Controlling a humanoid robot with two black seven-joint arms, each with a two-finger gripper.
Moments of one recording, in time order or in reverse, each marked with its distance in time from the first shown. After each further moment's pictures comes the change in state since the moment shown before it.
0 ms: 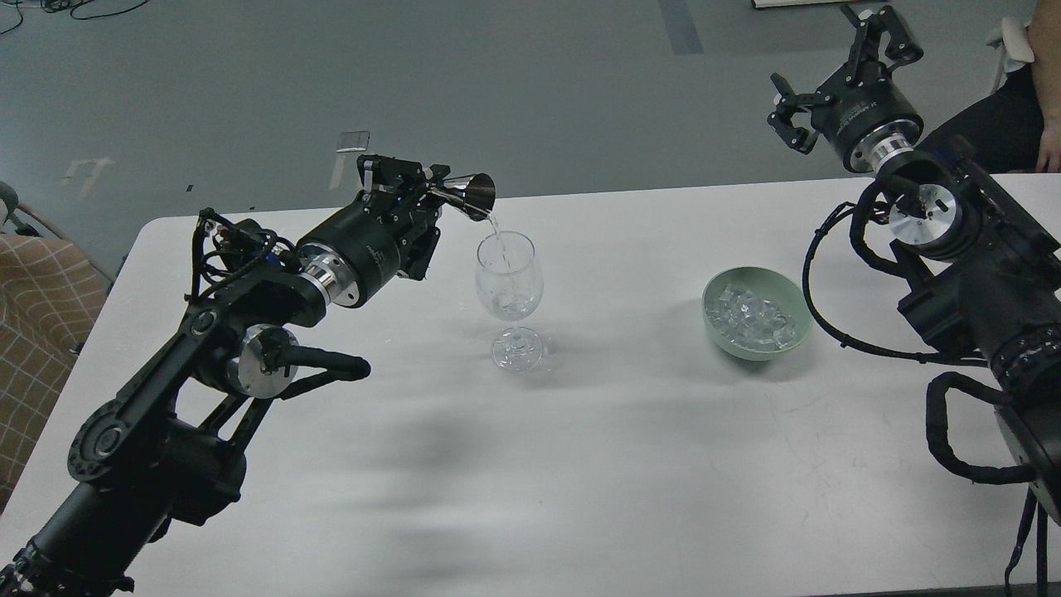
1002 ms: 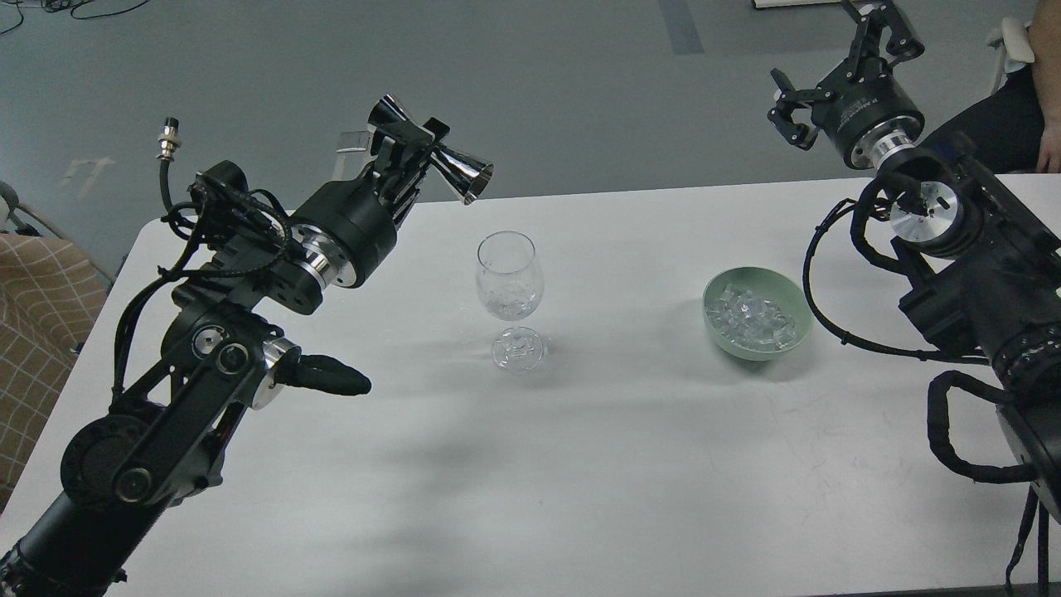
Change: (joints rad) left arm -0.004 0.017 0.014 -0.123 0.524 -0.068 0.001; right arm 0.001 -0.006 0.002 0.014 0.000 0.000 0.000
